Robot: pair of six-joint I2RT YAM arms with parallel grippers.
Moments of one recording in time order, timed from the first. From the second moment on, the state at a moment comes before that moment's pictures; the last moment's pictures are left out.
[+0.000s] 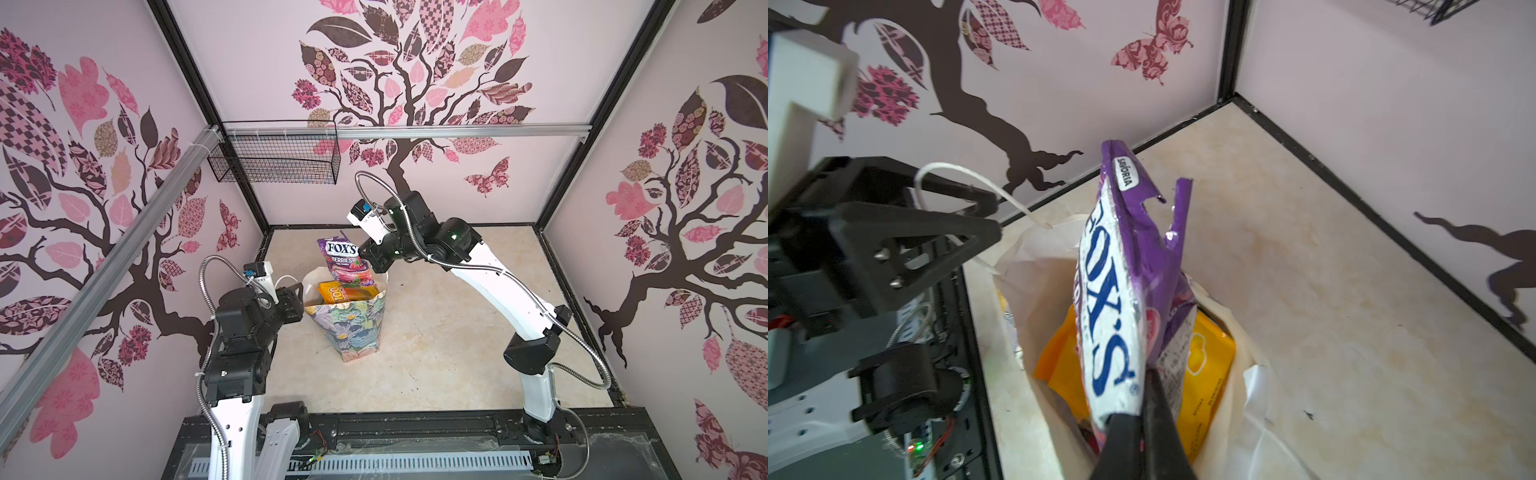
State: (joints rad) left arm 0.10 0.66 0.95 -0.69 0.20 -0.22; right arm 0.89 2.01 2.43 -0.99 -0.18 -0.03
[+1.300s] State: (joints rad) left arm 0.10 0.66 0.95 -0.69 0.22 -0.22; right arm 1.10 1.79 1.94 -0.65 0.07 -0.16
